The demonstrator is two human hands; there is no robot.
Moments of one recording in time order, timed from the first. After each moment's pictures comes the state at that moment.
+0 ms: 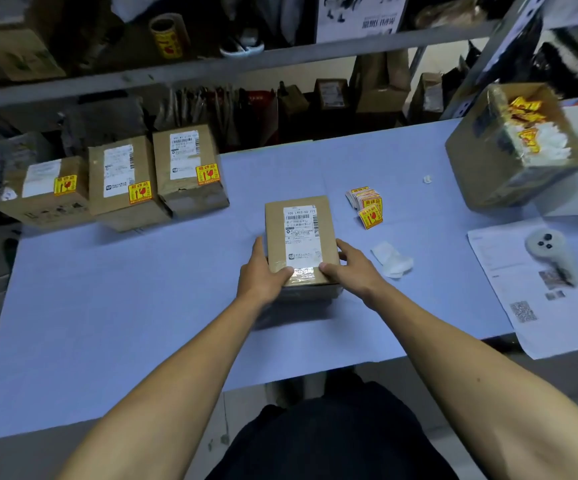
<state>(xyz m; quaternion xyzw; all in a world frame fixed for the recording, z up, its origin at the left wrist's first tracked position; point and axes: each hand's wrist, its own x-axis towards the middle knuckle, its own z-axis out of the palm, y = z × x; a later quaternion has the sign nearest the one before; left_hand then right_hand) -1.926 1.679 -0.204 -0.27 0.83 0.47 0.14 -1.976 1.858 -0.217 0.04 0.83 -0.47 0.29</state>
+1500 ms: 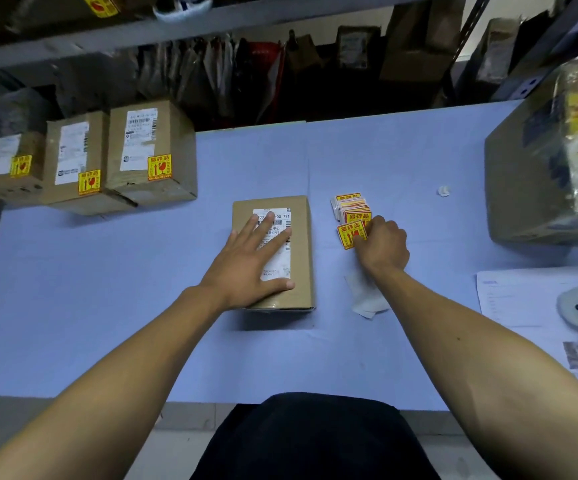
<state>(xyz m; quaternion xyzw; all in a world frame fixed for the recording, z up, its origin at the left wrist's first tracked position) -2.028 1.726 -0.231 -0.01 0.96 0.15 0.23 -2.147 1.948 -0.302 0.05 0.96 -0.20 0.21</state>
